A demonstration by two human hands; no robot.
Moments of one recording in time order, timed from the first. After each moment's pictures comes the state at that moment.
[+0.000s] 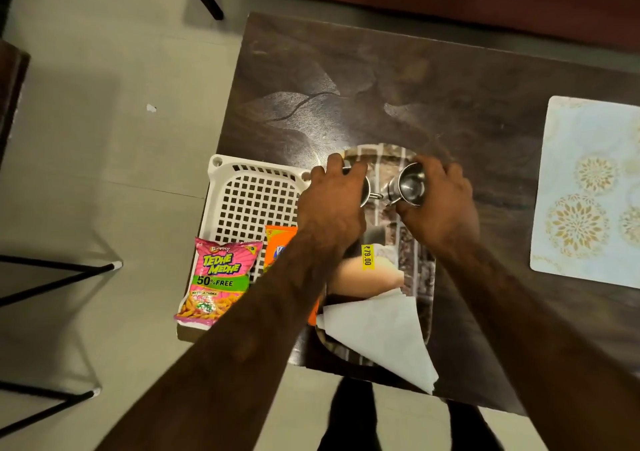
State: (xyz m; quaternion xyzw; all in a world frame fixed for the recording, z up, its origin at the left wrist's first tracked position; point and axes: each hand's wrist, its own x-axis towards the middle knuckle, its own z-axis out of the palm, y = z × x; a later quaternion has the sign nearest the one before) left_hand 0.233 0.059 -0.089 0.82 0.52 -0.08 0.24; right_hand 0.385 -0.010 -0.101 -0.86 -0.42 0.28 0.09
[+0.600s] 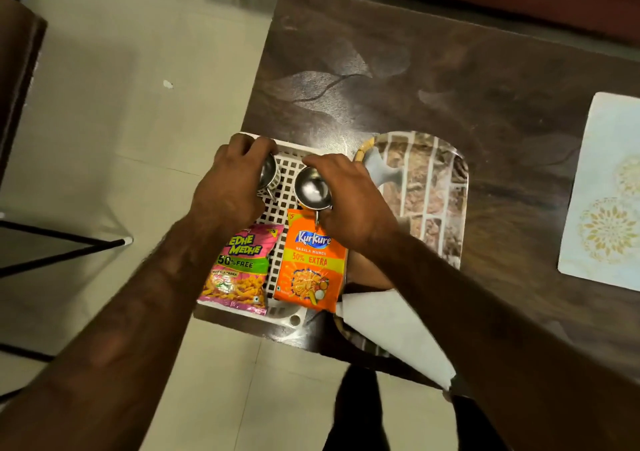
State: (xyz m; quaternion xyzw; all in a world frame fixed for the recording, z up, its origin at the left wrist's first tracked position) left_hand 0.079 0.108 -0.086 0.79 0.56 -0.07 0.24; right_hand 0.264 0.032 -0.108 -0.67 -0.62 0.38 0.14
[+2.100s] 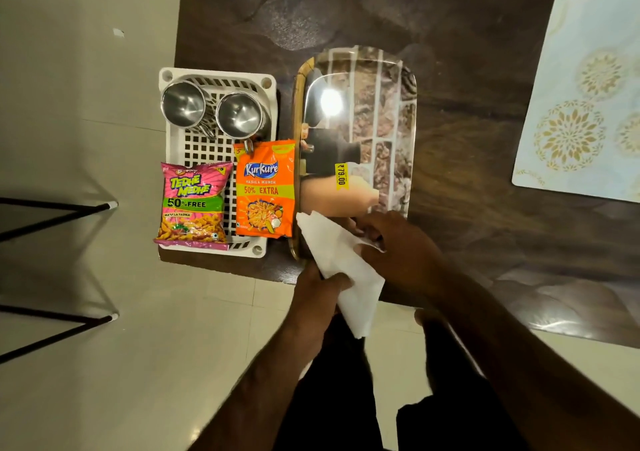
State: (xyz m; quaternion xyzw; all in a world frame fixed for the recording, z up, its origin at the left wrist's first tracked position) left_hand 0.183 -0.158 -0.084 0.18 0.69 0.04 0.70; right_hand 0.355 -0.163 -0.123 -0.70 -0.50 0.51 0.05
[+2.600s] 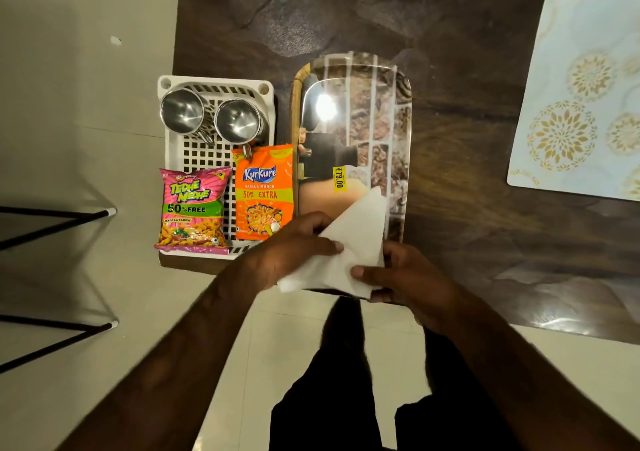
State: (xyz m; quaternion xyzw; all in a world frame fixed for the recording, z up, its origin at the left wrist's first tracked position) left_hand 0.168 -0.066 -0.098 0.43 0.54 -0.15 0.71; right_hand 0.345 -0.198 -0.110 -0.59 -0.04 0.76 0.26
